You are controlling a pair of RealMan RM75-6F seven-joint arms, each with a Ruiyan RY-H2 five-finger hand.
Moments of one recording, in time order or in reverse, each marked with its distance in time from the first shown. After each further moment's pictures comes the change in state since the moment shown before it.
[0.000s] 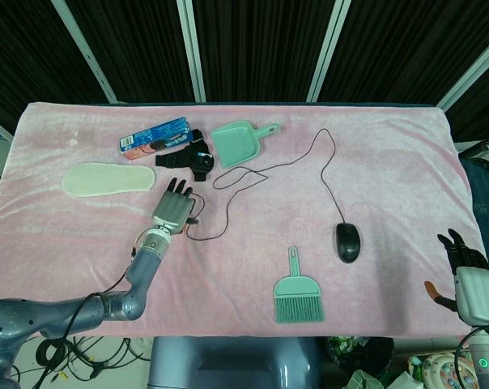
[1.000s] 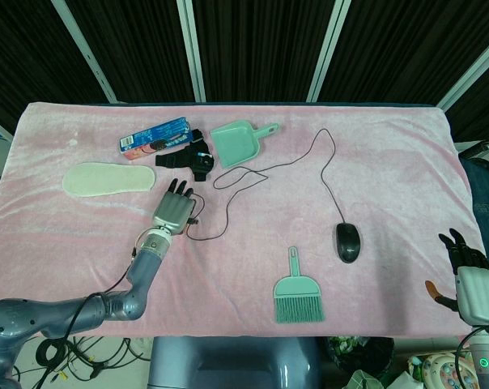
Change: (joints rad) left arm -0.004 -0.009 0.004 0.010 -0.002 -0.009 0.006; right arm -0.002 0.000 0.003 -0.002 0.005 0.003 0.005
